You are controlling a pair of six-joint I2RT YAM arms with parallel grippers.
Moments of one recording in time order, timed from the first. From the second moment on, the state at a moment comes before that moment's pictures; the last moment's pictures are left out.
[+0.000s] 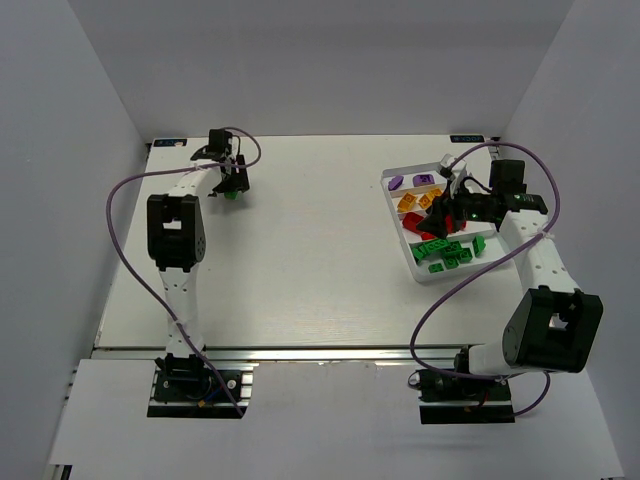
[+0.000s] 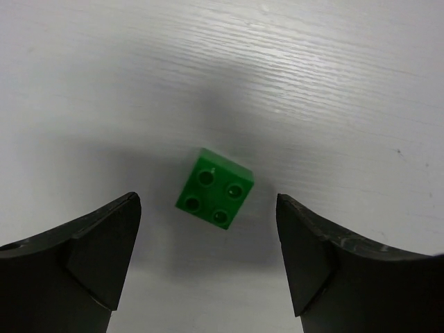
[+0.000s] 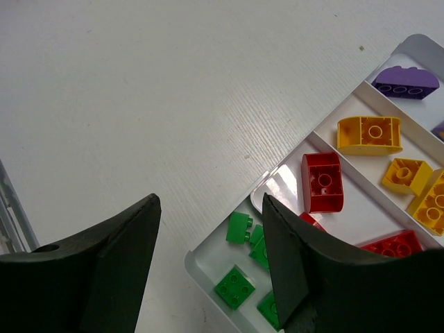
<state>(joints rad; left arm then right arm) -0.07 2.30 1.88 -0.56 -0.21 -0.21 -0.07 1.40 1.16 -0.68 -0.95 -0.71</state>
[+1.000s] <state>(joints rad) -0.07 2.17 1.60 -0.30 0.07 -0.21 -0.07 1.40 1.16 -0.67 -0.89 -0.69</state>
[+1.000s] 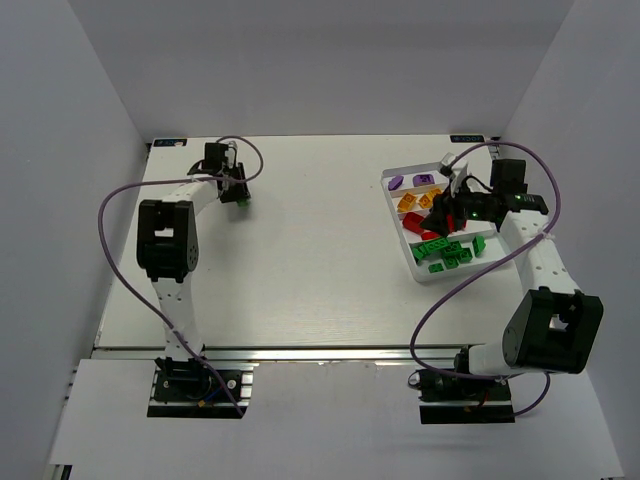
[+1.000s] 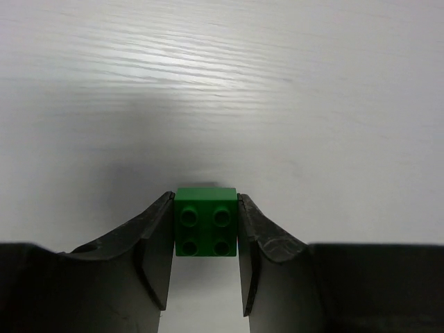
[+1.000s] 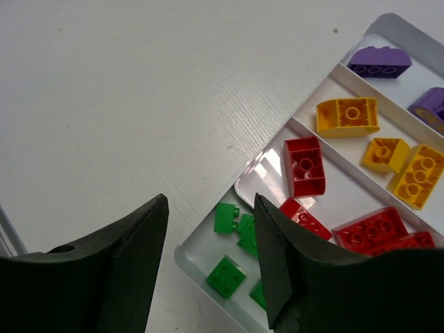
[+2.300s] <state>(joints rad) -0.97 2.39 1.86 0.17 0.23 -0.68 -0.33 1.24 1.11 -0.44 -0.88 -0.40</state>
